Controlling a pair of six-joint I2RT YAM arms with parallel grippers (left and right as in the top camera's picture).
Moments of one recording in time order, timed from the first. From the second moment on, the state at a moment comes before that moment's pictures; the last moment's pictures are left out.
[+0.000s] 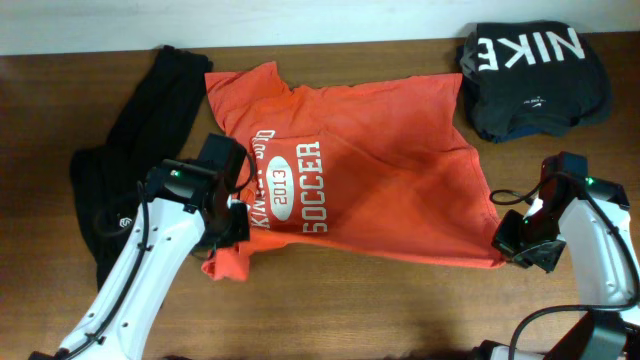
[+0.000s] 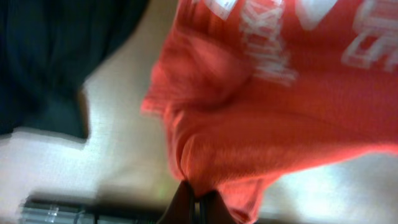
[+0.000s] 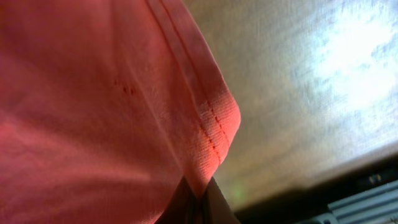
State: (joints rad) left arm -0.30 1.45 1.25 -1.31 -0.08 -0.40; right arm -0.35 1.45 1.00 -1.20 -0.05 0.31
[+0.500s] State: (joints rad) left arm -0.30 1.62 1.26 -0.83 -0.11 -0.32; right arm -0.31 1.45 1.00 -0.84 -0.15 0.30
